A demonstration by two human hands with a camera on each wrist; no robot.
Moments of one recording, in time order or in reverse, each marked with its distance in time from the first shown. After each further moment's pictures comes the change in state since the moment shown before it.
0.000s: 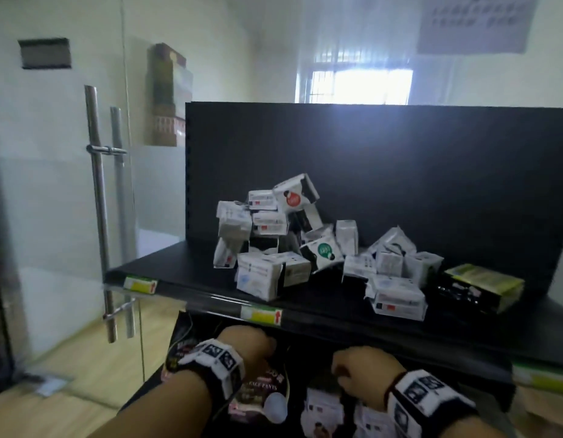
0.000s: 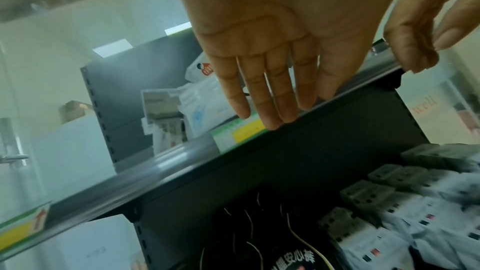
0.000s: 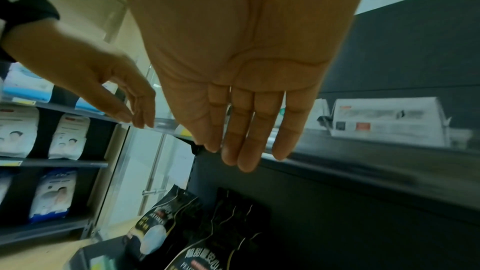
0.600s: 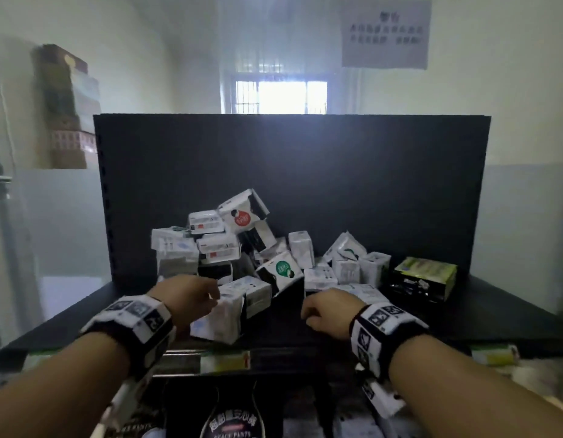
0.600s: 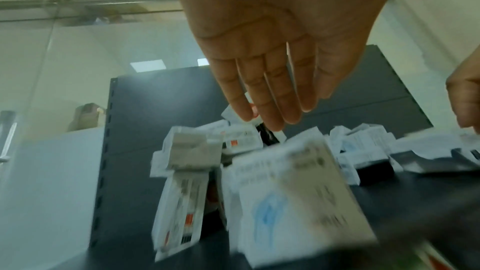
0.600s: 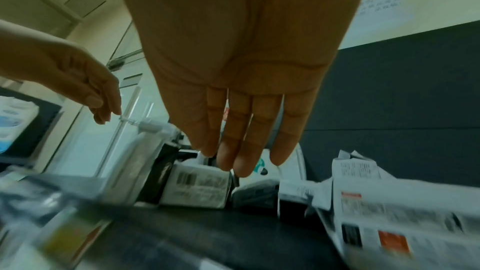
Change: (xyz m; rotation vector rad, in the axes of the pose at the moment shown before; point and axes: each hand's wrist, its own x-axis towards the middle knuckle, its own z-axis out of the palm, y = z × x) left_hand 0.070 -0.114 -0.092 -0.143 0.296 0.015; right_hand 0.053 0.008 -0.093 -0.004 0.328 0.105
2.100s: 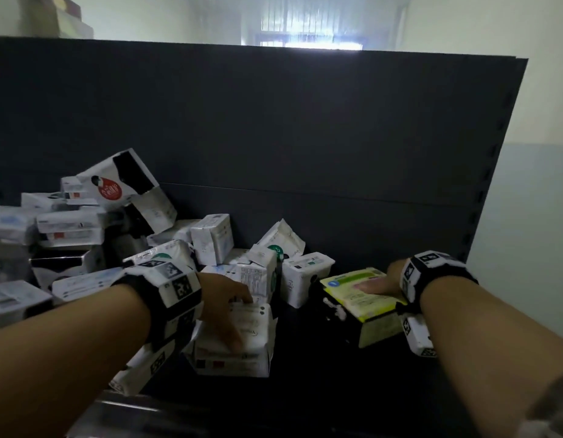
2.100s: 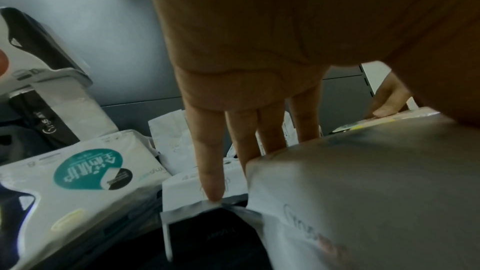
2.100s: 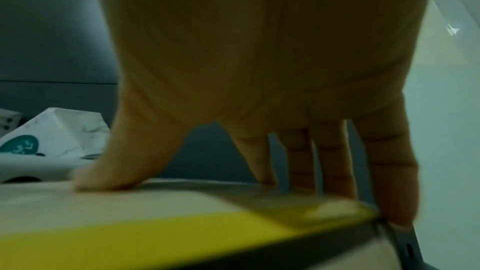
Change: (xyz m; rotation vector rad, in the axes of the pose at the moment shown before) left_hand 0.211 0.266 0.042 -0.093 -0.589 -0.092; right_hand 0.091 0.425 -0.024 -0.116 -0.138 0.491
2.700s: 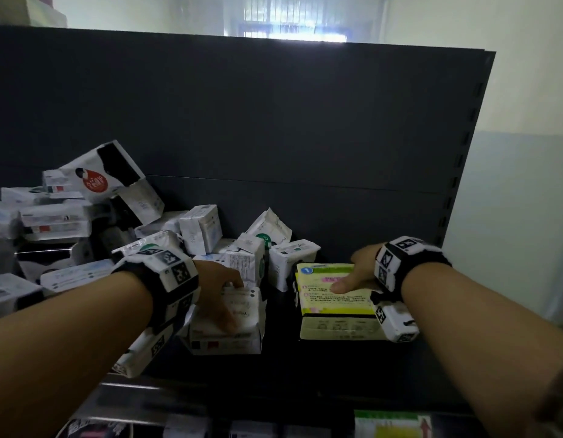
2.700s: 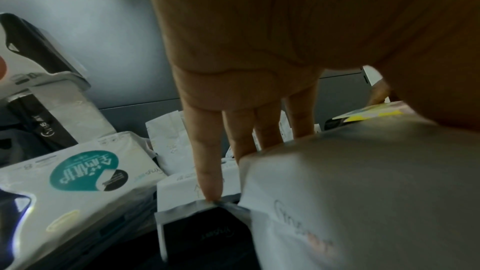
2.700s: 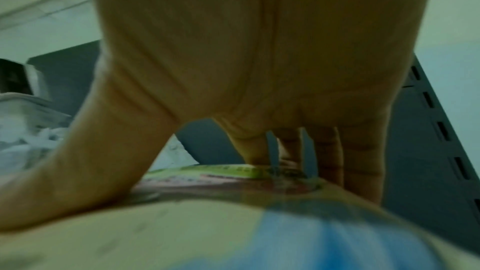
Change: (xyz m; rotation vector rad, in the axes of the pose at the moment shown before) left_hand 0.011 0.000 0.002 -0.005 0.000 0.006; right_hand -0.041 -0.029 -0.022 -0.090 -0.289 -0.160
